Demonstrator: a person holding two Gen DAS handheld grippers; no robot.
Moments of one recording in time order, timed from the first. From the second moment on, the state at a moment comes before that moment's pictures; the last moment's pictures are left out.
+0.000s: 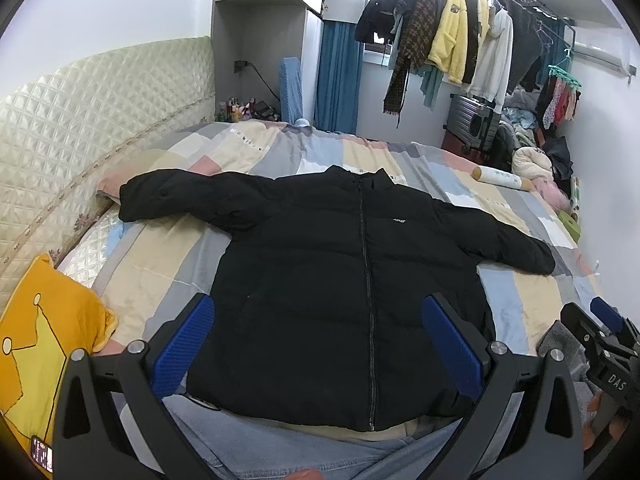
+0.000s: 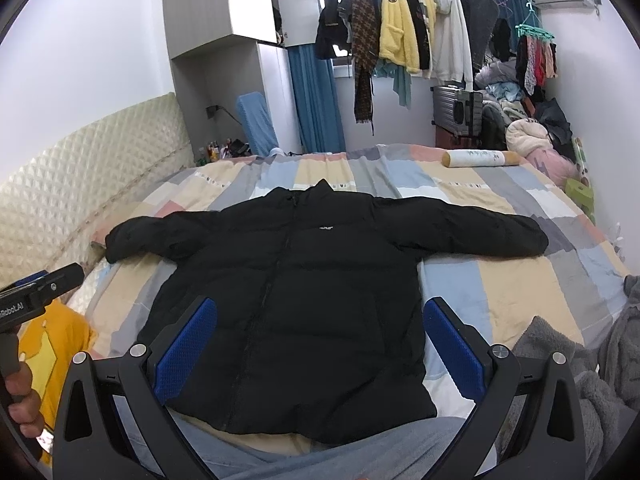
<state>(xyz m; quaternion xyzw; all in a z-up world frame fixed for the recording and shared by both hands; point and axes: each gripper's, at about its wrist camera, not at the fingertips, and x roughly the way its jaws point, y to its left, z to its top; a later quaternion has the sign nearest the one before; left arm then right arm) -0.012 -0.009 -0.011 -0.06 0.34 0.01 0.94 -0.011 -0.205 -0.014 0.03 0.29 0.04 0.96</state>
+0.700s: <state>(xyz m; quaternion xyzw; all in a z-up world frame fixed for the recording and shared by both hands) -0.004 -0.013 -0.041 -0.03 0.35 0.02 0.94 -0.003 -0.202 -0.040 0.03 0.31 0.04 0.95</state>
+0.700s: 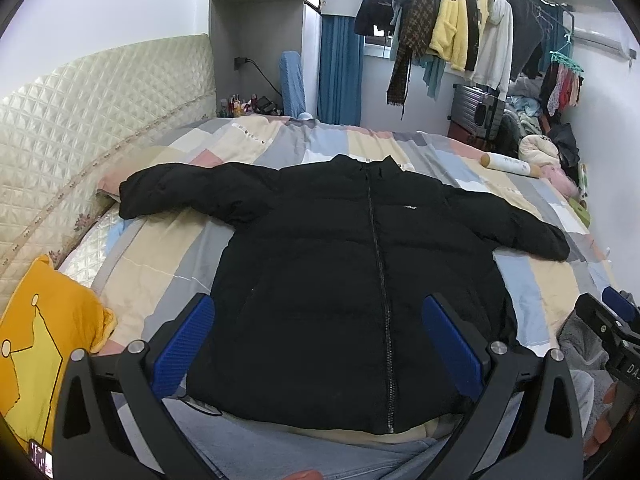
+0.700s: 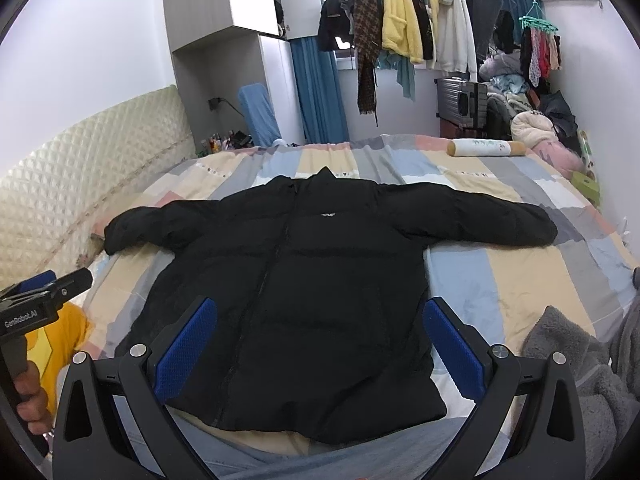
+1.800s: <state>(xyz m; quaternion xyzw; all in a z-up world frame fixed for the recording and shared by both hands) 0.003 -0.013 -0.025 -0.07 0.33 0.00 0.94 0.010 -0.219 -0.046 0.05 0.31 0.04 0.95</state>
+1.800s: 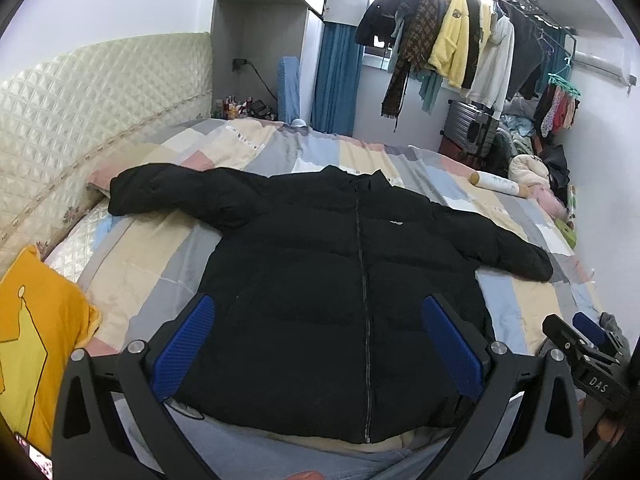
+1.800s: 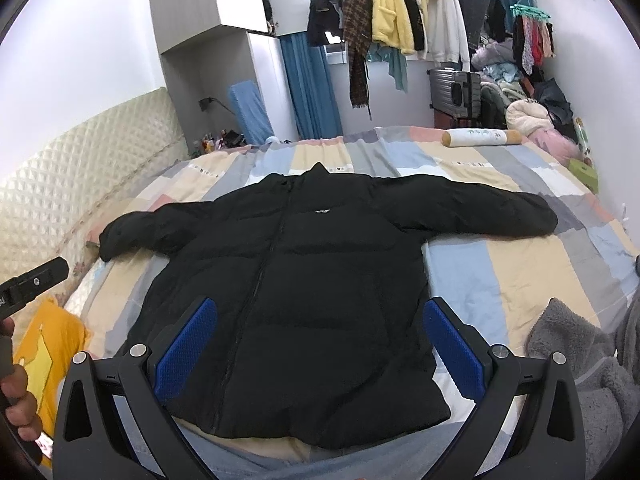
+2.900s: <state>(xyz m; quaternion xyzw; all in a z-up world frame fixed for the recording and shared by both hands) 0.168 0.000 -0.108 -0.06 0.31 -0.05 0.95 0.236 -0.472 -0.073 0.12 0.20 -0.11 0.97</state>
